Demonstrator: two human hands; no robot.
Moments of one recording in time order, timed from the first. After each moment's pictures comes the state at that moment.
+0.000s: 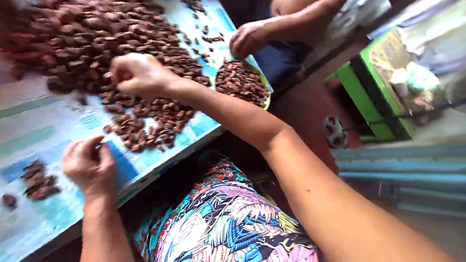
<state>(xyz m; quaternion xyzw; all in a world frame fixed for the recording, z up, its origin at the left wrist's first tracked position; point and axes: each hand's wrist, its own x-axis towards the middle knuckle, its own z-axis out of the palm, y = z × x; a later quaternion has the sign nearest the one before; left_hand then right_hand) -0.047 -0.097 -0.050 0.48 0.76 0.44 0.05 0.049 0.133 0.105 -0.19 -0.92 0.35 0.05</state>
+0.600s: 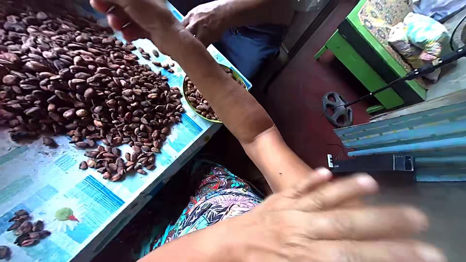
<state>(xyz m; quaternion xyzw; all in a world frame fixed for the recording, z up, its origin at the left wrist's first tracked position) 0.282 -0.051 0.103 0.66 0.02 0.68 0.32 0.095 0.285 0.146 -0.27 -0.59 0.68 0.34</state>
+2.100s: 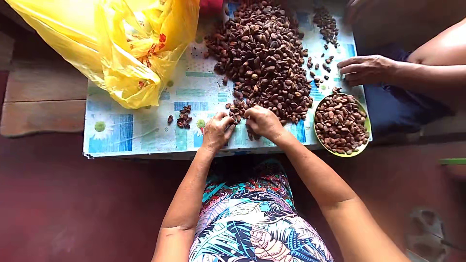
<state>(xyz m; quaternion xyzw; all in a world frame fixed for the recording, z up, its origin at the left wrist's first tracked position) -0.023 -0.088 -0.042 0.51 0.75 0.42 0.02 0.087 0.083 0.026 -0.13 -0.96 0.26 -0.01</state>
